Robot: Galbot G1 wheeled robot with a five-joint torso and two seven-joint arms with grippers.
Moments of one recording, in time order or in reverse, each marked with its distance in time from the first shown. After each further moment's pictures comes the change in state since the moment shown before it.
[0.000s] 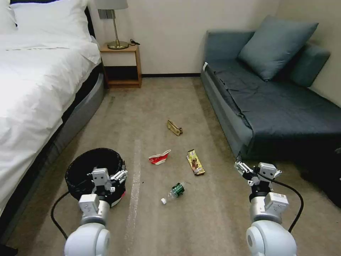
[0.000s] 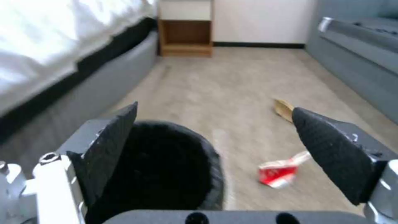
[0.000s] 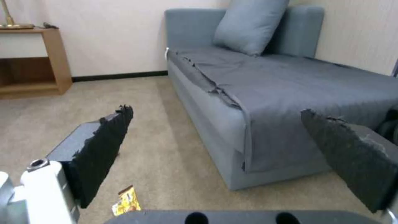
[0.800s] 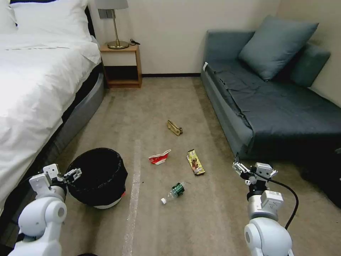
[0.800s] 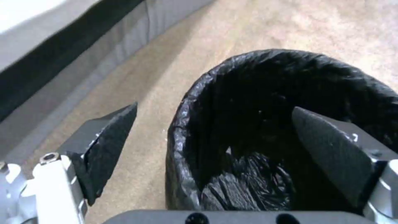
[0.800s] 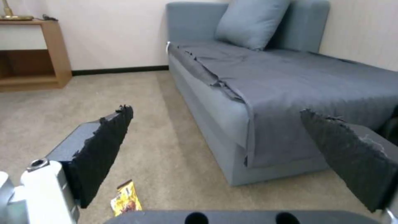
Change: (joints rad) left arm -0.267 0.233 -0.213 0.289 -0.513 0.409 -0.306; right arm 0.027 -0.010 -0.003 -0.047 0.003 0.003 -0.002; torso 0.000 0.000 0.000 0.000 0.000
